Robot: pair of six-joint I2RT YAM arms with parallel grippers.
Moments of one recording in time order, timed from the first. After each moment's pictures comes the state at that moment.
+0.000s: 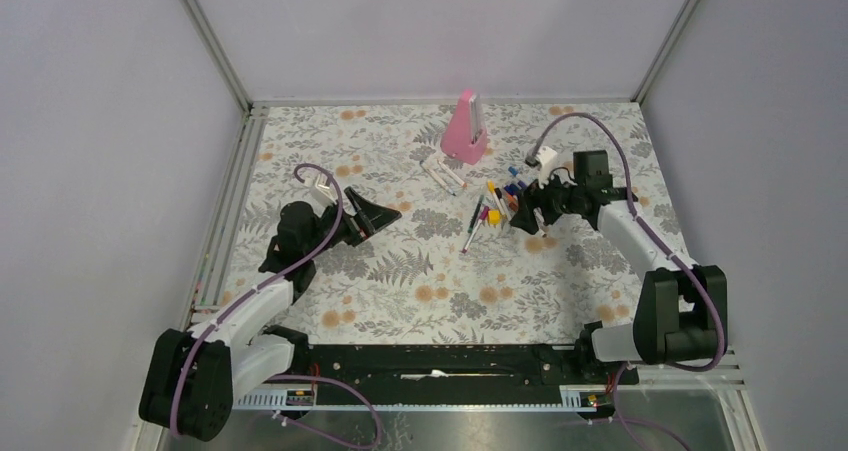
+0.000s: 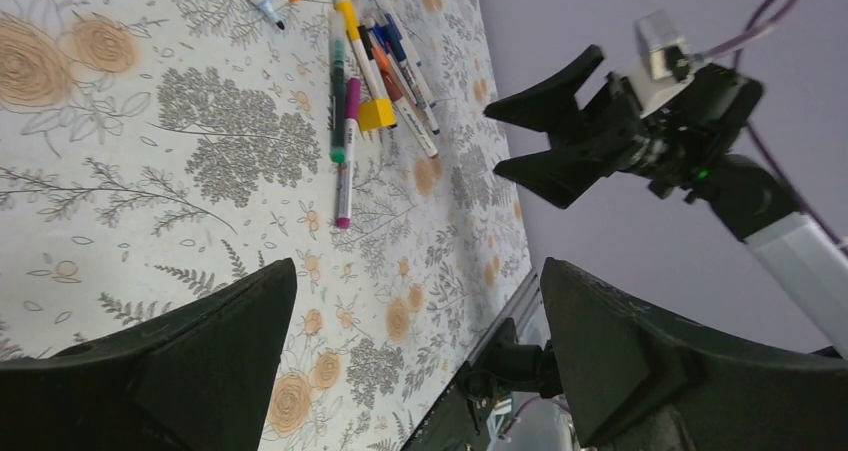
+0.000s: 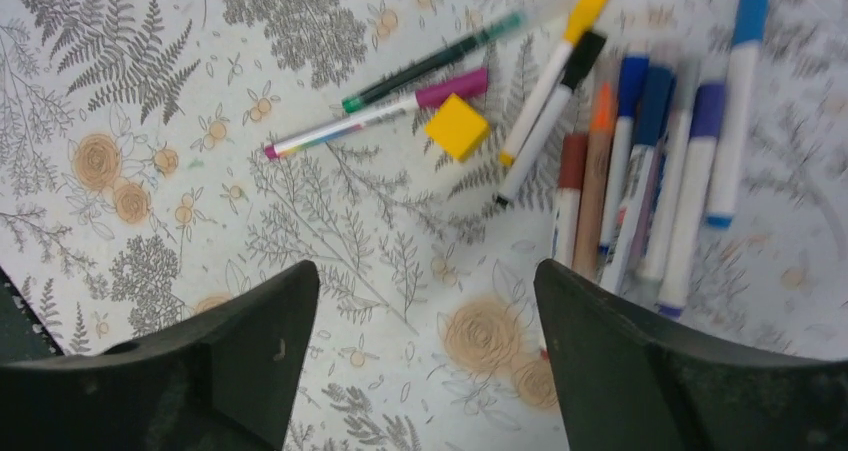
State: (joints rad) left arm -0.27 0.99 0.39 0.38 0.54 -0.96; right arm 0.13 1.39 0.94 -0.44 -0.62 -0.42
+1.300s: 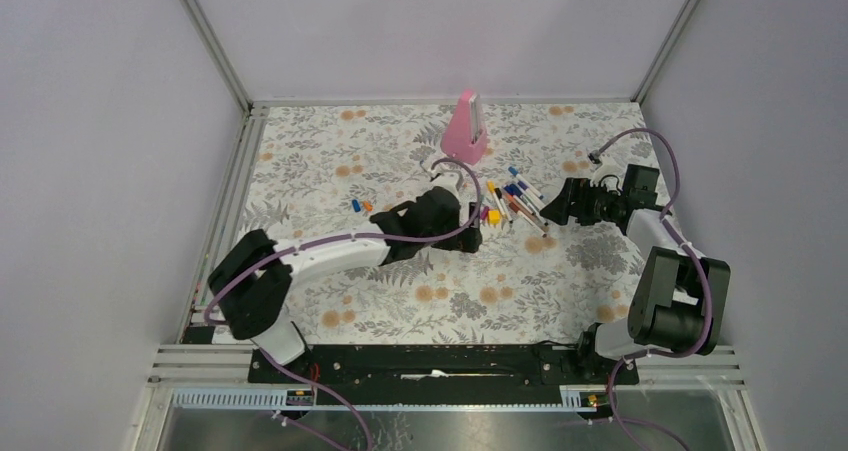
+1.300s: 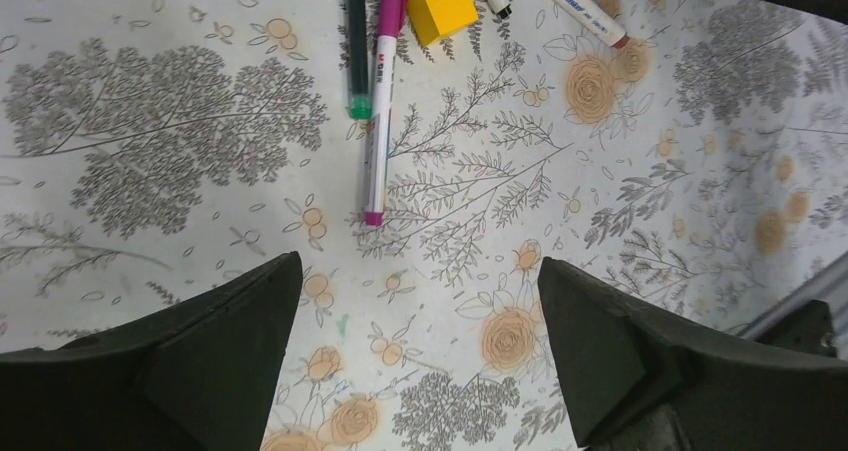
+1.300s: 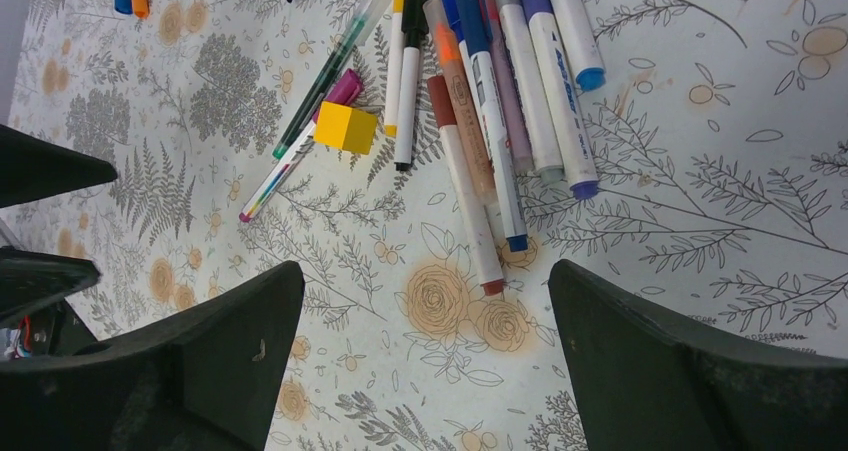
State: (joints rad) left arm -0.93 1.56 1.01 -0.14 -0.14 -0.66; right arm -0.26 1.44 0.77 -0.22 -0.83 -0.11
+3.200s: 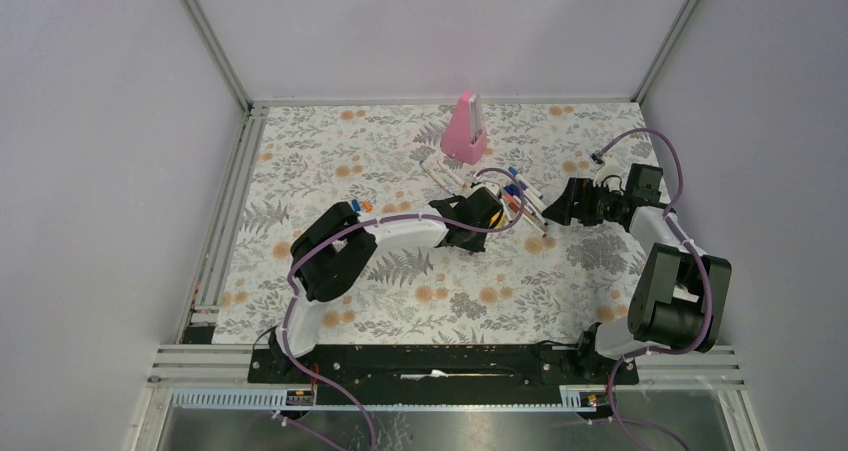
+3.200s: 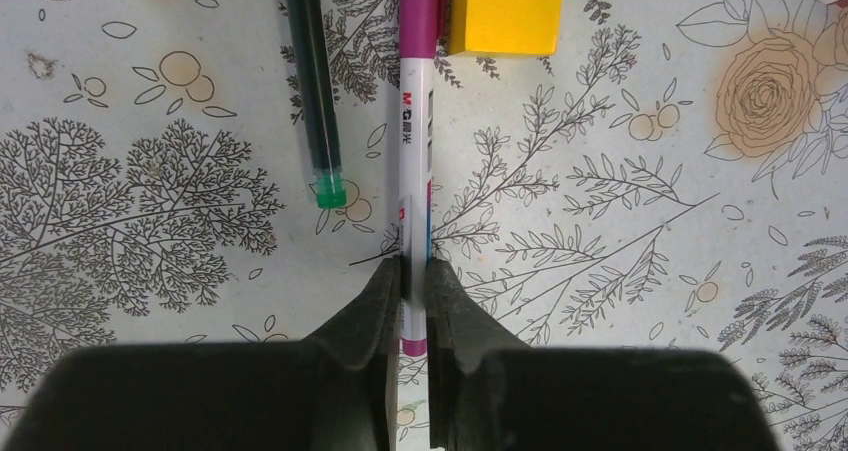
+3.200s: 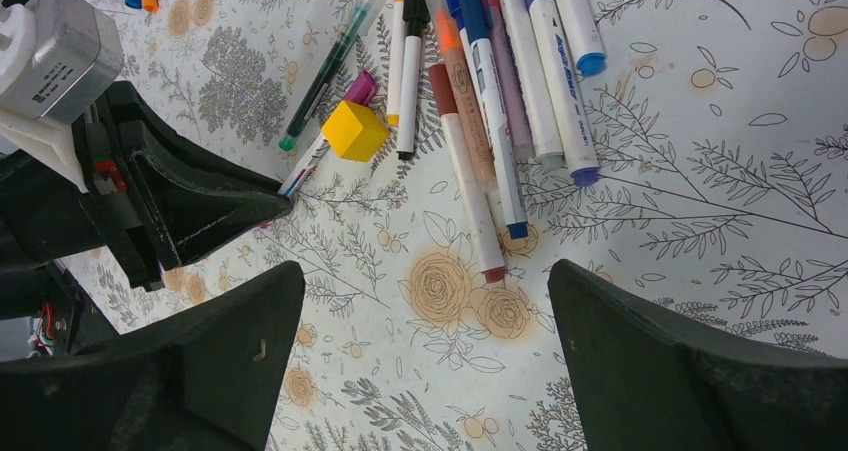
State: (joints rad) left arm -0.97 2.06 1.43 -0.35 -0.18 -0.54; right arm -0.29 1.46 0.80 -0.29 -0.86 -0.14
